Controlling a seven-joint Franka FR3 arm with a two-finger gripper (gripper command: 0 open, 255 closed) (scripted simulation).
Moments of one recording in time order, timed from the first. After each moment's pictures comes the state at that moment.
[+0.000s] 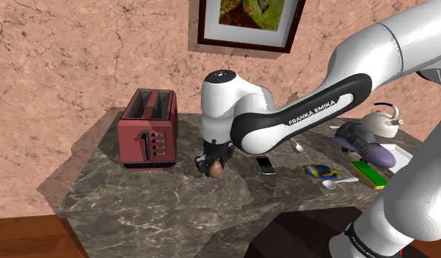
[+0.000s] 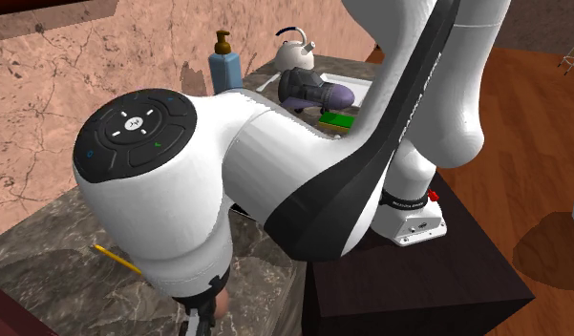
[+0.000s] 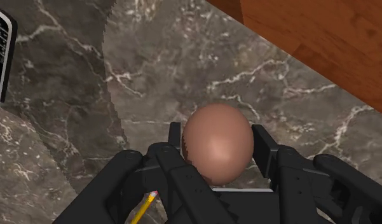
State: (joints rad) arm 0.00 0.05 0.64 -2.20 -0.23 2.20 0.84
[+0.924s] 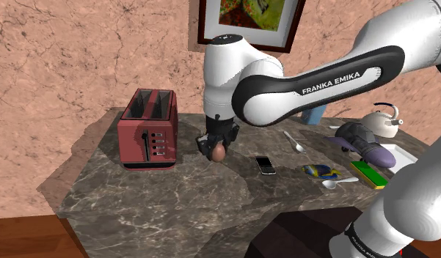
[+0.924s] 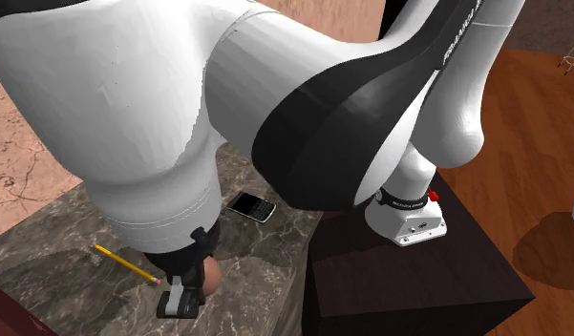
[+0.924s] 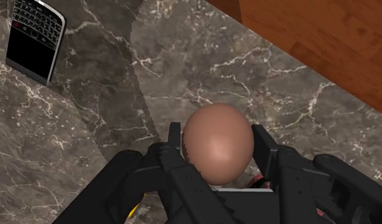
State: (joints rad) arm -0.01 -0.06 0.63 -2.10 -0.14 2.03 0.75
